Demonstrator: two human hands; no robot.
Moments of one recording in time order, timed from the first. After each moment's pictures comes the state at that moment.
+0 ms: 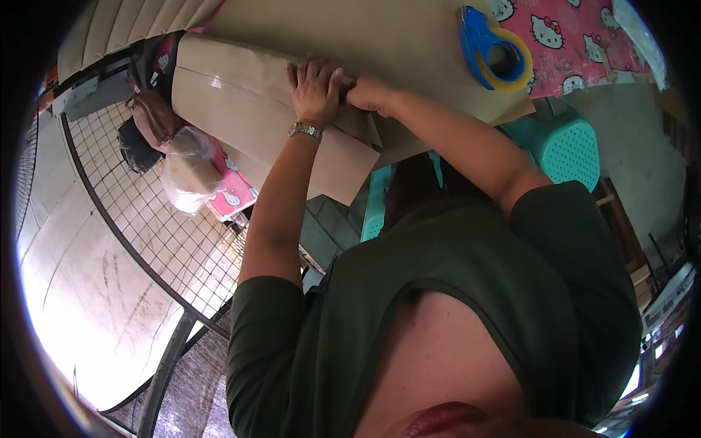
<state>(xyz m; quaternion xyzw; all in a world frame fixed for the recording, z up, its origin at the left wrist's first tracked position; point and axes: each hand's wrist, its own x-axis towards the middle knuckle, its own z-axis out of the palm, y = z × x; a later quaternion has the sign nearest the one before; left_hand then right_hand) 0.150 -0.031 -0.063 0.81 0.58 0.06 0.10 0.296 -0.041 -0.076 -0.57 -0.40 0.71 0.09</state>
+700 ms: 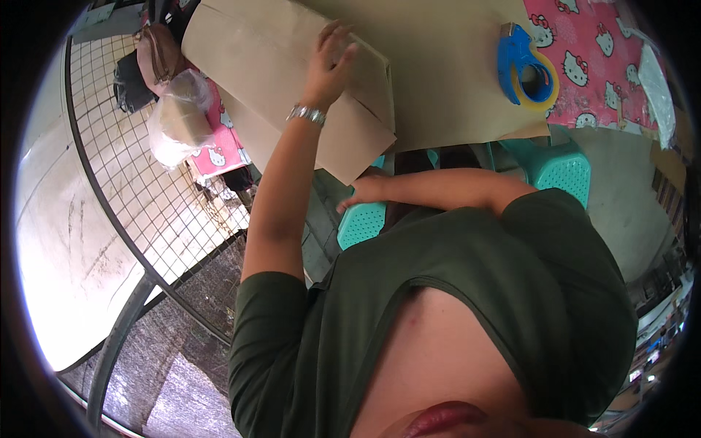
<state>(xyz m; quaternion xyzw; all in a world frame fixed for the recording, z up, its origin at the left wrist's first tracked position) 0.132 -0.046 -0.033 0.68 0.62 0.29 0.27 0.246 -0.256 -0.093 -0.29 -0.76 0.58 0.05</state>
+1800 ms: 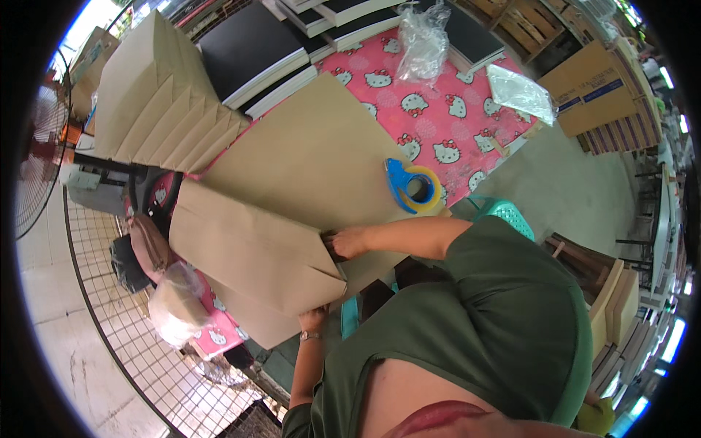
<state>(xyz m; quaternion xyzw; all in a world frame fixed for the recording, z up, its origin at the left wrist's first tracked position) 0.069 -0.256 -0.125 0.72 0.66 -0.04 0.21 0.319 -0.047 -0.092 -0.12 -0.96 0.24 -0.07</state>
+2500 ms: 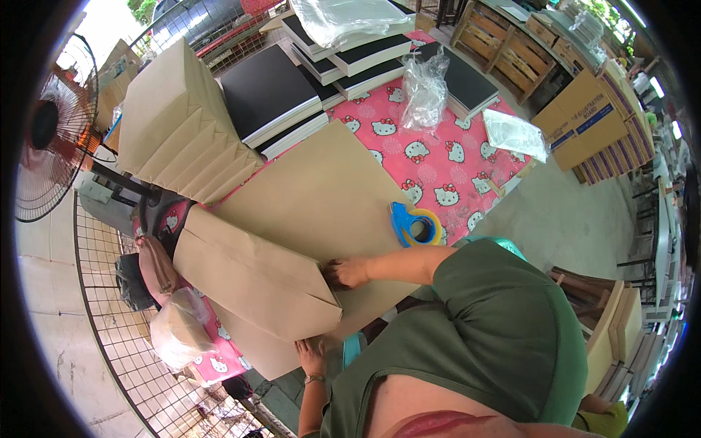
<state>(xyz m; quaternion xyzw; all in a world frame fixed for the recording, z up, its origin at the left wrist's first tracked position) 0.063 -0.274 -0.111 0.67 0.72 0.04 0.18 0.332 -0.030 -0.111 -0.11 -0.98 0.18 0.07</state>
